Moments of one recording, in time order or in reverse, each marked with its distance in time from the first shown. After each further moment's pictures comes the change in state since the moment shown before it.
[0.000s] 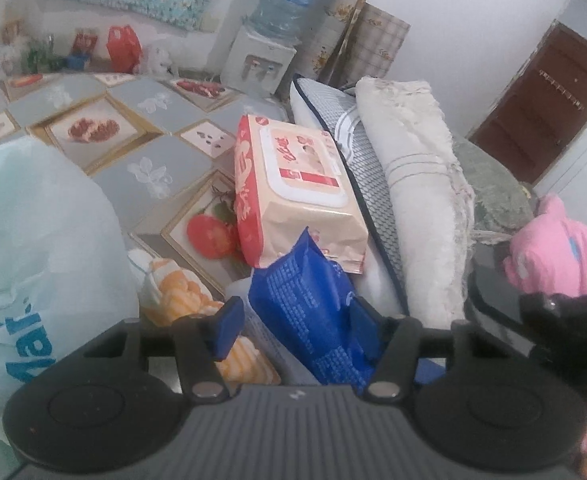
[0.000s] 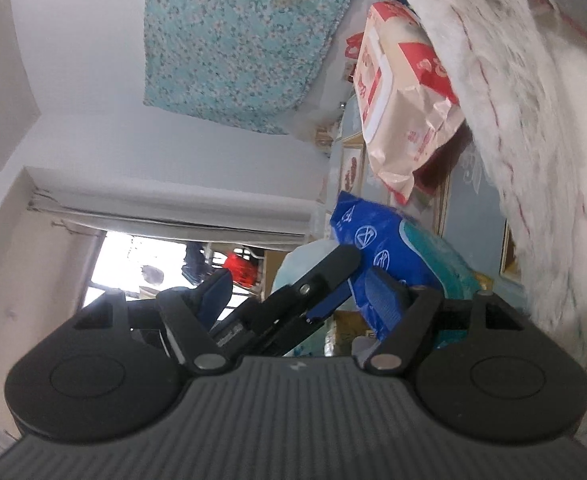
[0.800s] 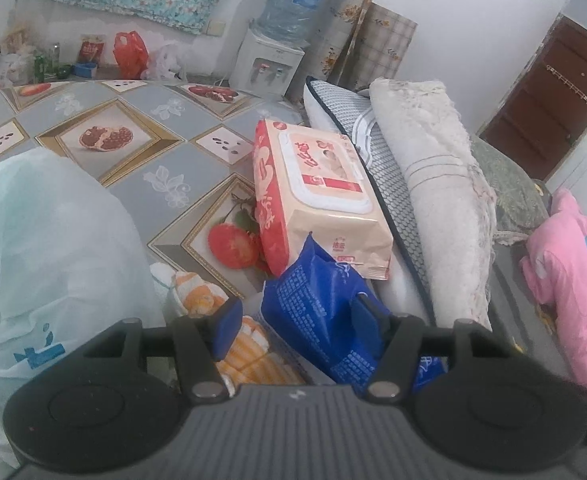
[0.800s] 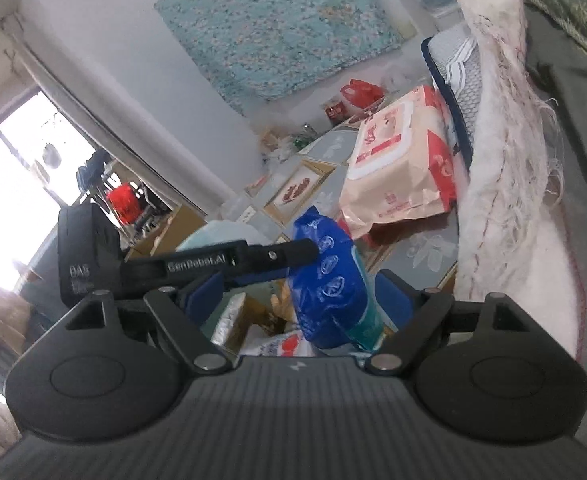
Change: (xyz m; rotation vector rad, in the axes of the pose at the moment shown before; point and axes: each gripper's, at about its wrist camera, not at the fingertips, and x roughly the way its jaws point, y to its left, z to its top) left arm 0.003 0.014 0.006 0.014 0.001 0.024; right arm -0.009 0.065 -0.032 -0.618 -0.001 -0.354
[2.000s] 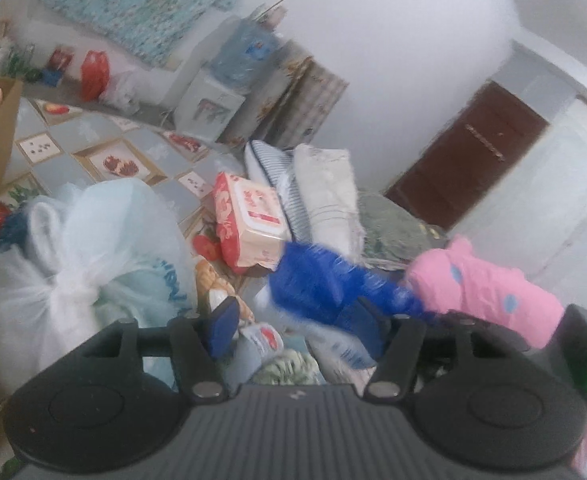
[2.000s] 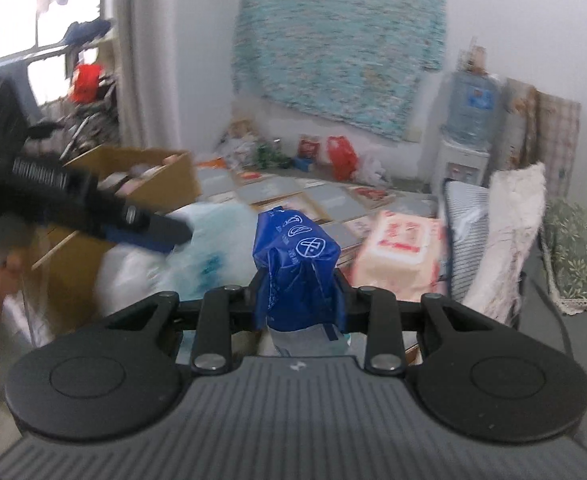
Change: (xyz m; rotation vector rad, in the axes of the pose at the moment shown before) left arm -0.198 0.050 -0.047 -0.064 -0.130 -0.296; right arm -0.050 0.190 -0.042 -0.653 -0.035 -0.325
